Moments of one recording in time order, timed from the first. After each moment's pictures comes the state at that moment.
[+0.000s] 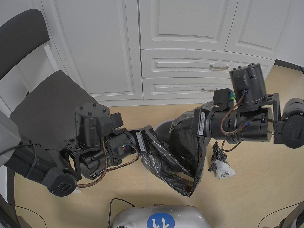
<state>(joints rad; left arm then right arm) -0.70 1.83 -0.75 -0.82 0.05 -0.51 0.72 1.68 -1.14 -0.08 -0.03 0.55</state>
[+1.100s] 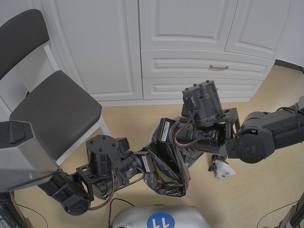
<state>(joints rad) -0.75 1.99 -0.56 -1.19 0.09 -0.51 0.81 1.92 -1.24 -0.21 -0.18 0.68</state>
